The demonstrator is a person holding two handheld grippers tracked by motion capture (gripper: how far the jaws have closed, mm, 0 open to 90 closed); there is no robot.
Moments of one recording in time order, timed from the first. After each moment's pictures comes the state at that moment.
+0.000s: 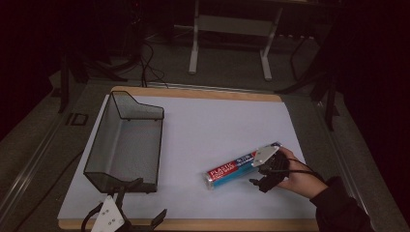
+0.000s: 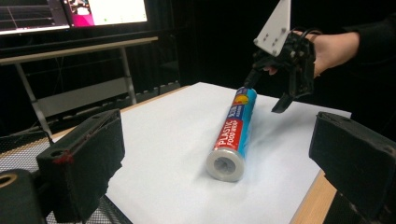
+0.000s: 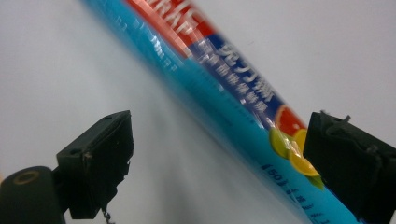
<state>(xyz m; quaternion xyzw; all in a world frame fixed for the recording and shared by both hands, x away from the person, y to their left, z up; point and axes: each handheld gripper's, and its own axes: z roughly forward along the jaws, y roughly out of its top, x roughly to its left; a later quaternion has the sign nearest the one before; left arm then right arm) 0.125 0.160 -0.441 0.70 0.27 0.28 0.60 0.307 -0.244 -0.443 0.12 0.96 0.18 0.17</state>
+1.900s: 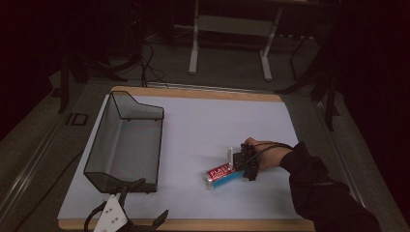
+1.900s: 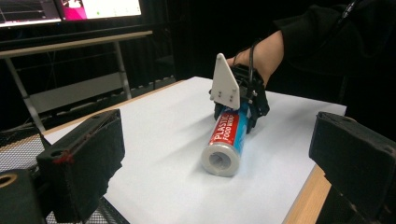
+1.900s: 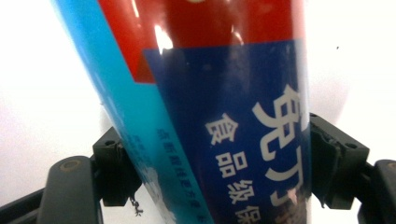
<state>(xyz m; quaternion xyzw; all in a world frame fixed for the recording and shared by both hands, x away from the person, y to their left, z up) 0.128 0.158 -0.443 0.71 0.27 0.27 0.59 0.369 -0.181 -0.502 -0.10 0.99 -0.04 0.11</state>
